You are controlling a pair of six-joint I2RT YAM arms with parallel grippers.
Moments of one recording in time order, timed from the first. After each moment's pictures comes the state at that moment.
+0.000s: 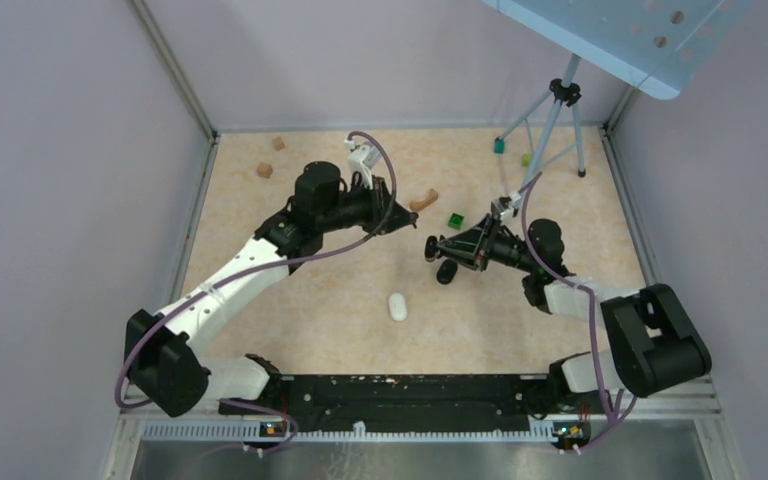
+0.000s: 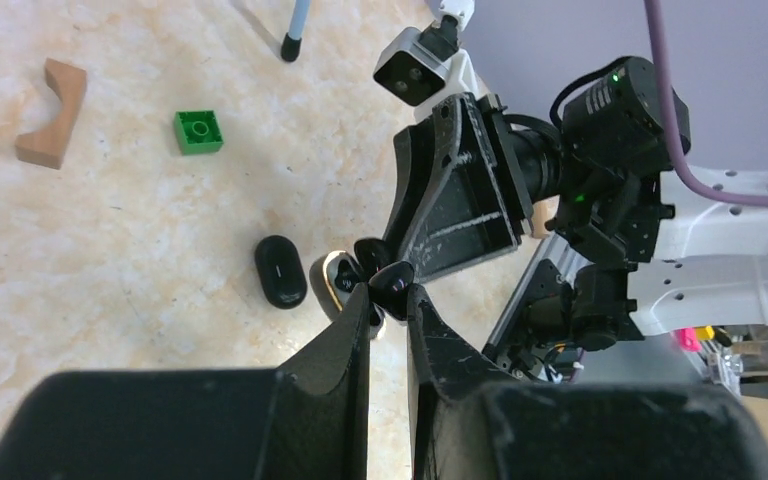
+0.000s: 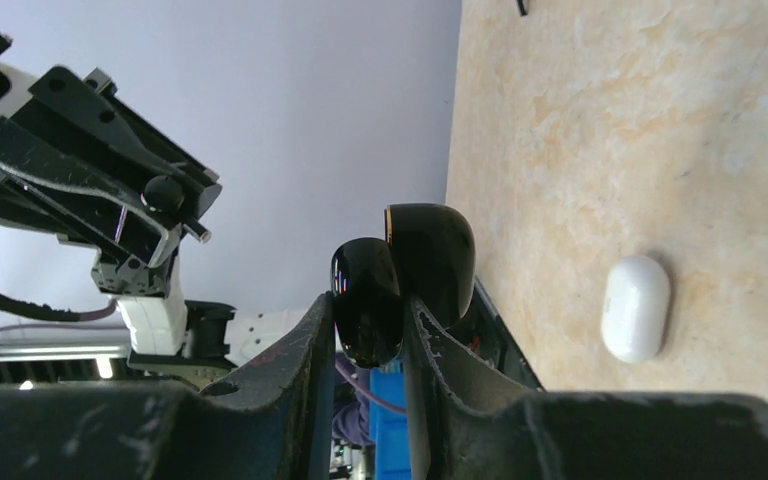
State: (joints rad) left arm -0.60 1.31 1.11 -0.10 0.49 -0.51; right arm 0.34 1.33 0.41 0.86 -0.78 1.44
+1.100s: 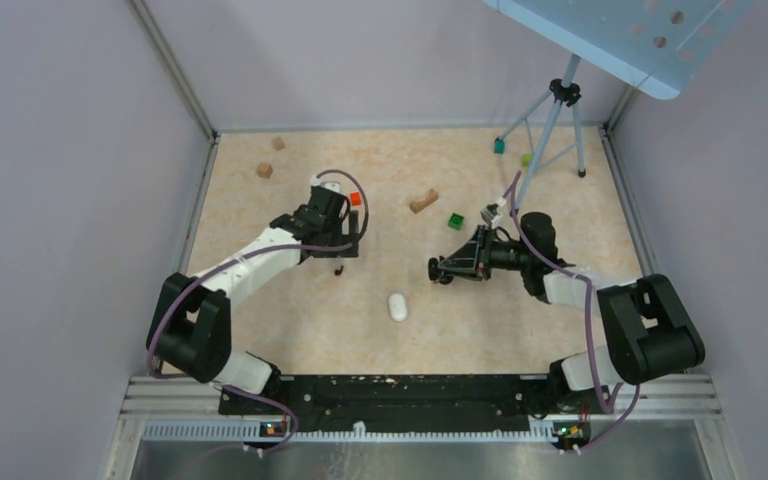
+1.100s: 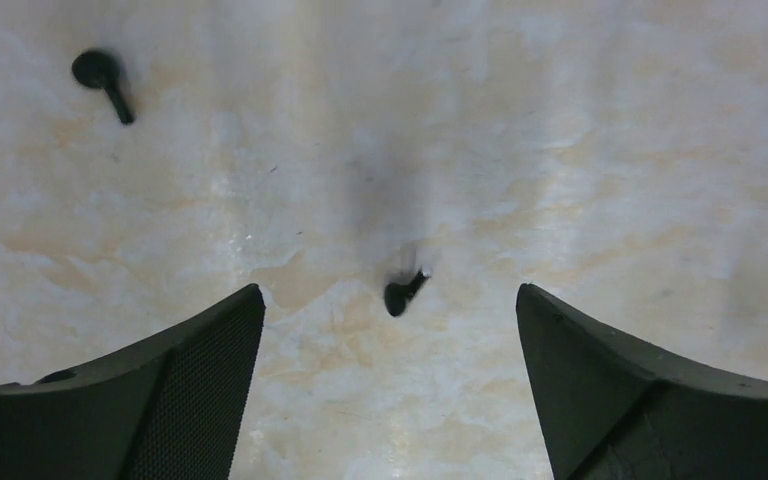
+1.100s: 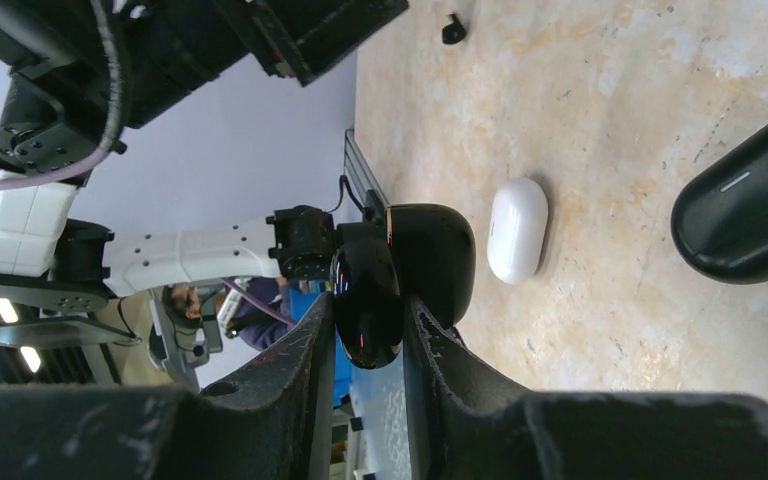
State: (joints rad) left arm -0.47 1.49 0.96 -0.50 -0.25 -0.41; right arm 0.28 1.42 0.47 0.55 -0.99 1.06
